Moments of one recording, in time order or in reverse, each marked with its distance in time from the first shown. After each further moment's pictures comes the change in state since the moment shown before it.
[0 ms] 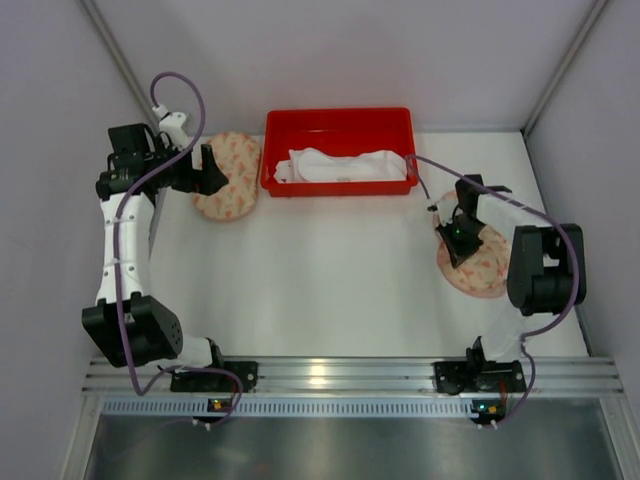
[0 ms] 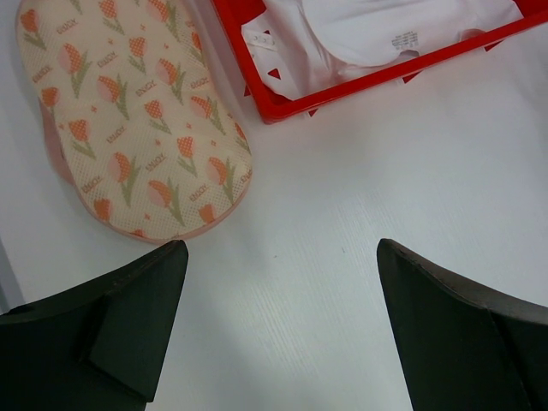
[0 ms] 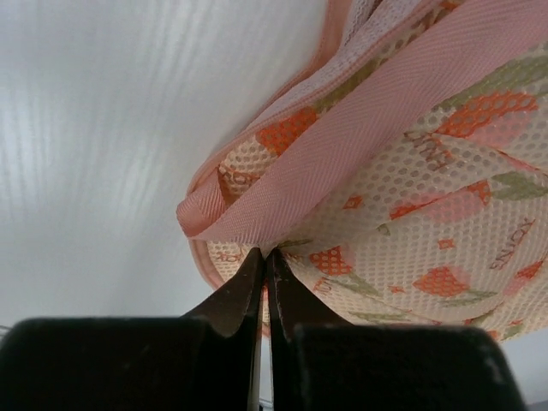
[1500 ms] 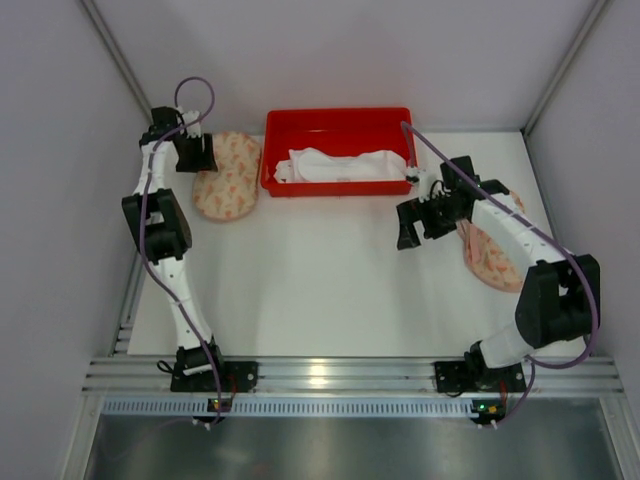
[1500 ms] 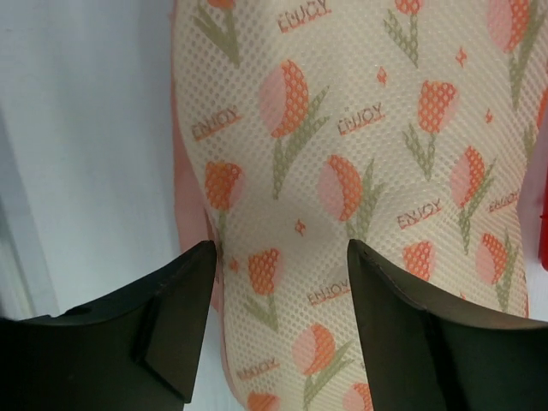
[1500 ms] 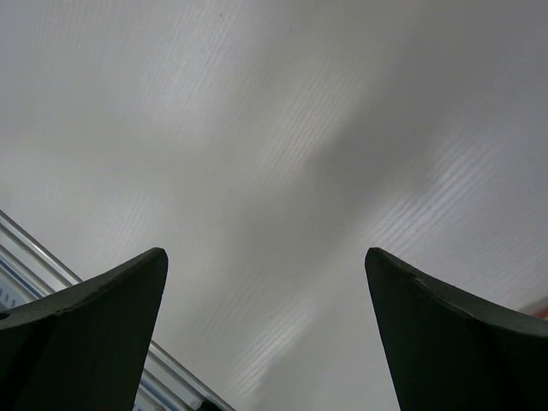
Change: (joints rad) left arm 0.005 0.965 0.692 0.004 -0.319 -0.075; right arm 0.185 -0.216 0.055 0.093 -0.361 0.249
